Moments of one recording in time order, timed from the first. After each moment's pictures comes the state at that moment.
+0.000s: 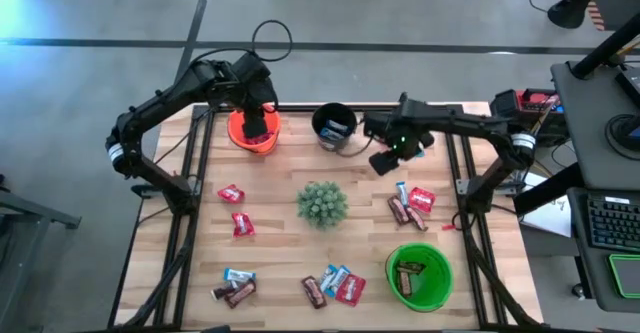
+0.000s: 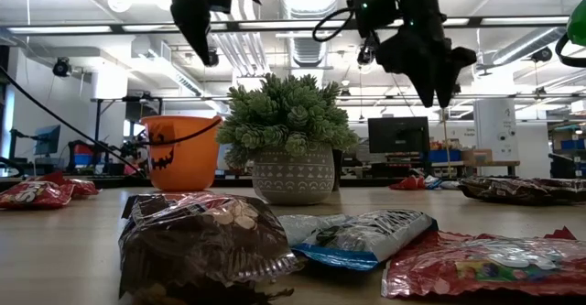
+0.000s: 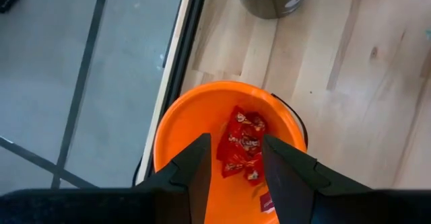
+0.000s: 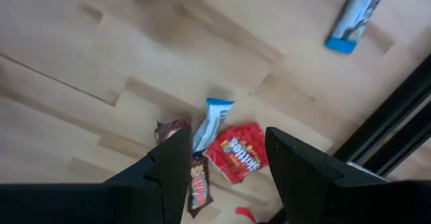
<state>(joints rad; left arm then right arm) 0.58 1.51 1.67 -1.28 -0.15 0.38 -0.36 1.64 1.41 -1.41 -0.03 0.67</state>
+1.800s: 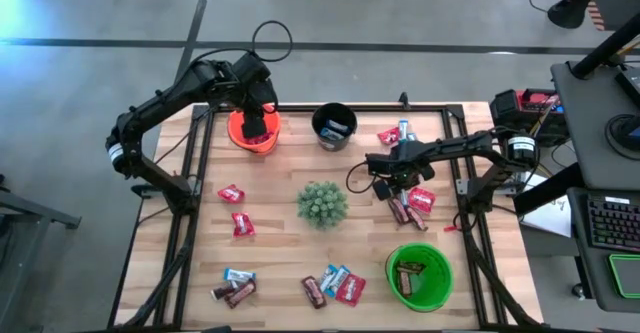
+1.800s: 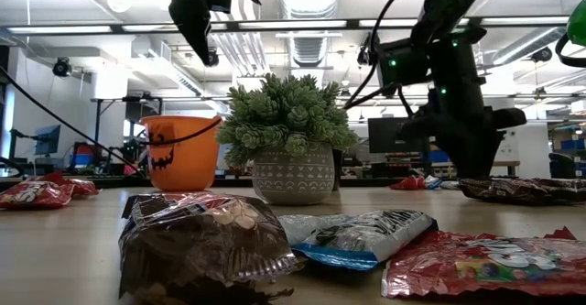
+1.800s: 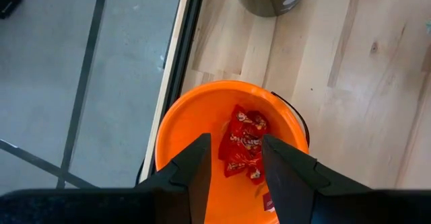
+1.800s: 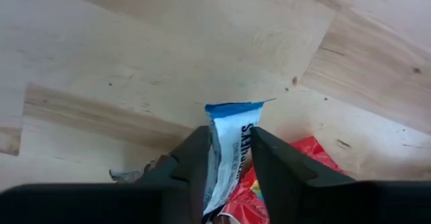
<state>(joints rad) 0.58 1.51 1.67 -1.28 -0.15 0.41 -0.22 1.64 0.92 -0.95 0.00 0.97</state>
